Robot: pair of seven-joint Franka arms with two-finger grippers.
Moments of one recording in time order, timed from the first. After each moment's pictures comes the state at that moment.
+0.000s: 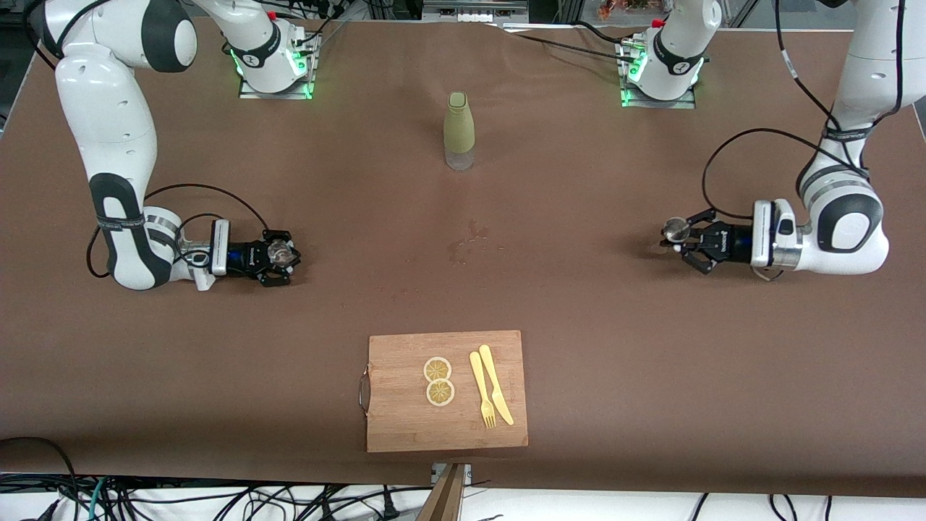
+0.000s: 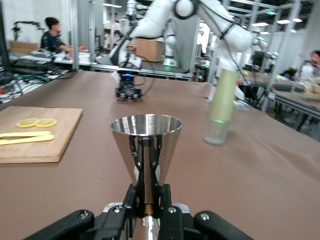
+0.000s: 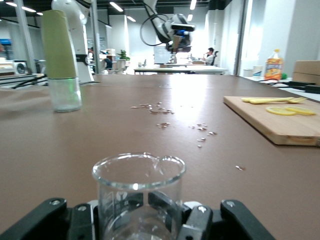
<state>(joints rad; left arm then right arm) 0.24 0.59 0.08 -1.91 -1.04 1.48 2.51 0.03 0.93 -0.26 -1.78 1.40 1.48 -2.76</state>
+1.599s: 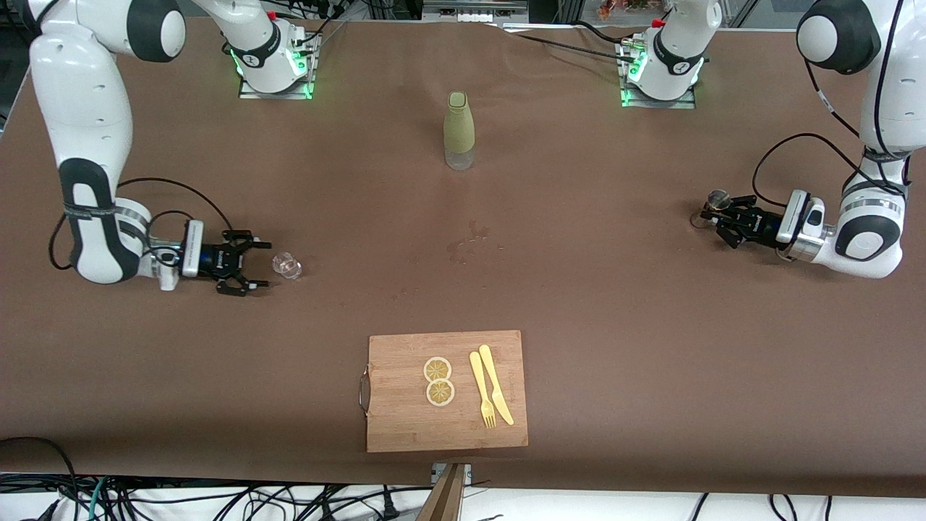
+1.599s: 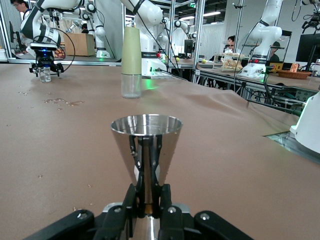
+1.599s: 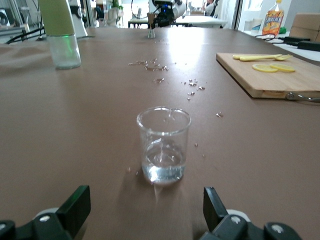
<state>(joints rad) 0.36 0.88 0.17 -1.69 -0.69 1.30 2.83 0.02 0.84 -0.37 -1.79 1.23 1.59 -2.72</state>
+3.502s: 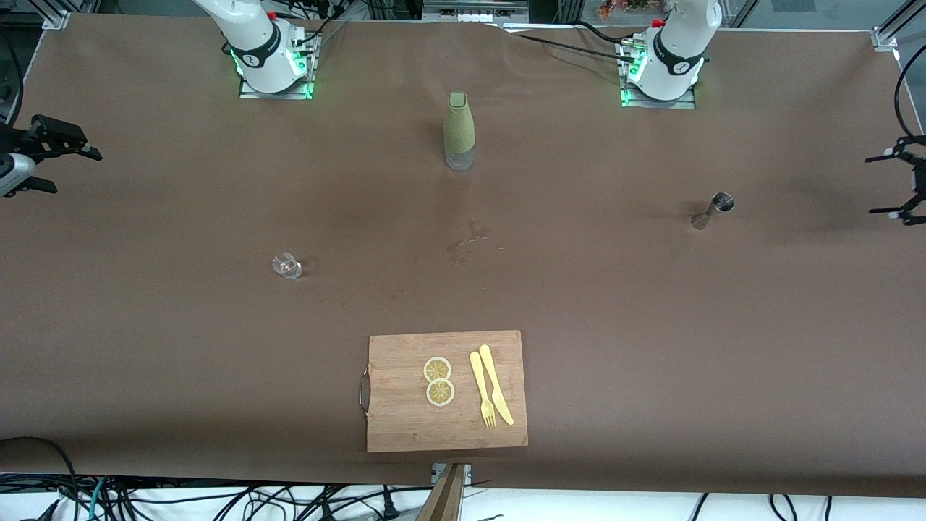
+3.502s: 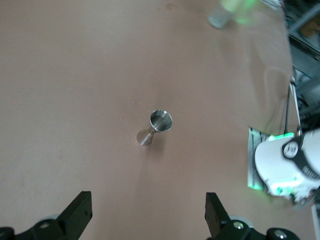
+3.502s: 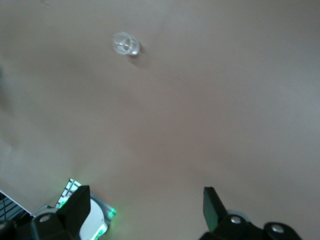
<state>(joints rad) 0.34 0.28 0.32 -1.61 -0.38 1.36 1.85 0.00 0.07 -0.19 -1.63 0.04 1.47 -0.71</state>
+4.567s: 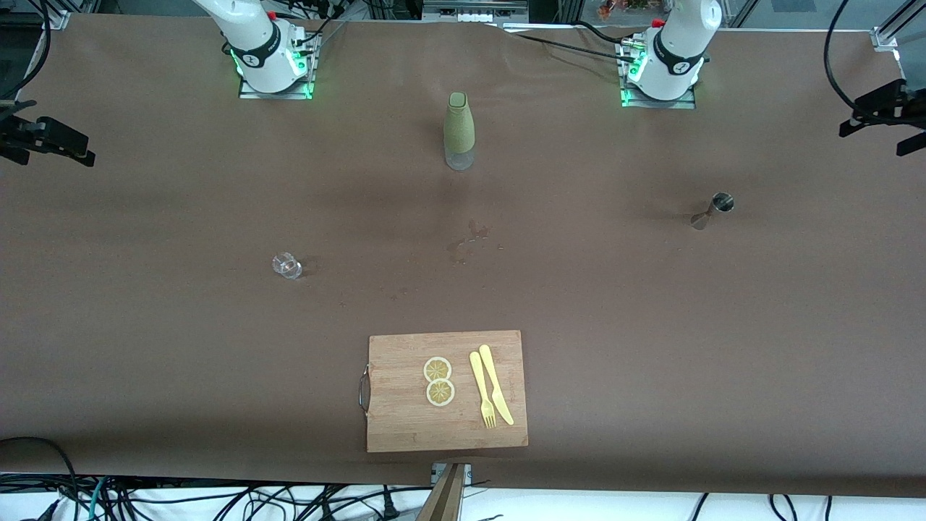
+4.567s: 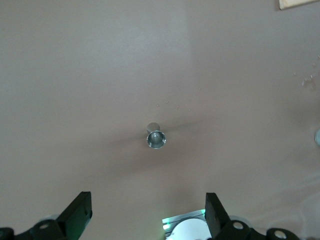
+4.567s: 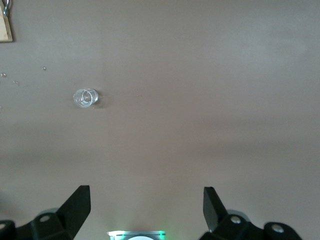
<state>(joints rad) 0.15 -0.09 0.02 -1.68 -0.05 1.43 0.32 0.00 -0.01 -0.10 -1.61 -0.04 1.51 -0.06</state>
